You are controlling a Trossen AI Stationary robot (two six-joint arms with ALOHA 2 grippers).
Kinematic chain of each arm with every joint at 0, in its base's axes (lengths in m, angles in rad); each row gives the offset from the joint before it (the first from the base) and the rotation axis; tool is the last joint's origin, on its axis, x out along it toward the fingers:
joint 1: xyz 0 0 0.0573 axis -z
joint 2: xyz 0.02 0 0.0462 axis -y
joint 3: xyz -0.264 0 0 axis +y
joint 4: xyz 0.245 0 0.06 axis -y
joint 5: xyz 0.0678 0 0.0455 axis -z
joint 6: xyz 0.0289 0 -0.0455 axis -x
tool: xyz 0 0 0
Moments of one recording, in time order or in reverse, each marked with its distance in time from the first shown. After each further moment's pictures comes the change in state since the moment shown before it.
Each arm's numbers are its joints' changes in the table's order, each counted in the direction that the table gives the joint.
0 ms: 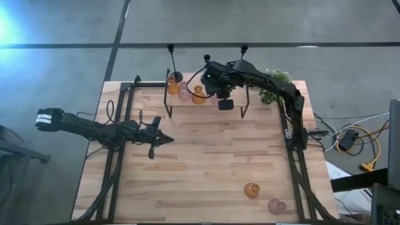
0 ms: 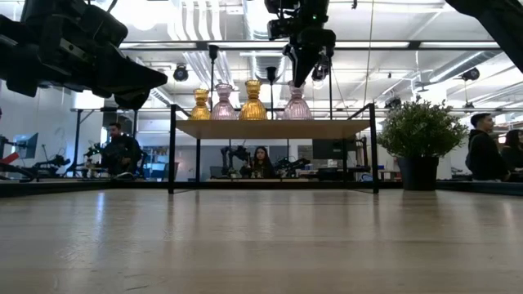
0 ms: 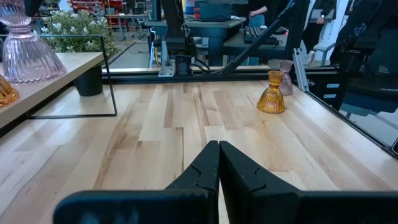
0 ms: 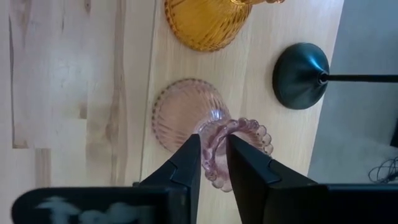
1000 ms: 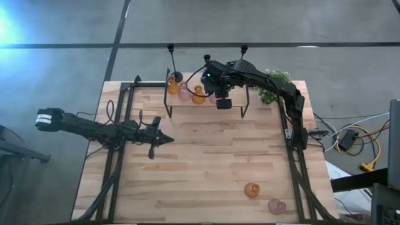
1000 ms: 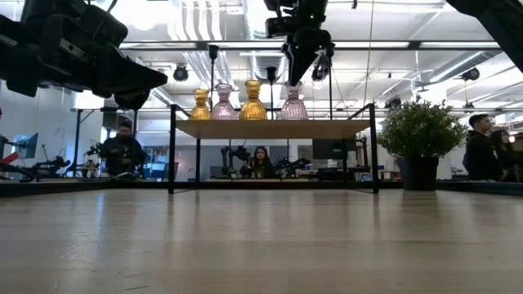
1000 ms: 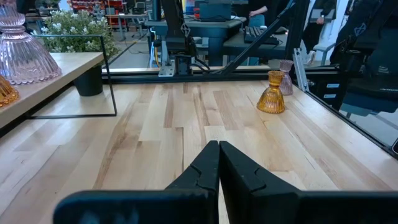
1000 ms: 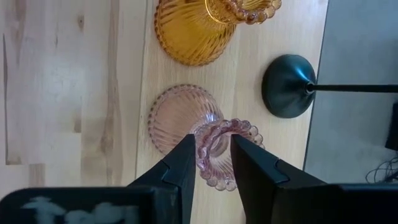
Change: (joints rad) left arm 0.000 0.000 0.000 0.000 0.000 0.000; right arm 0.000 0.003 0.000 0.044 0.004 -0.013
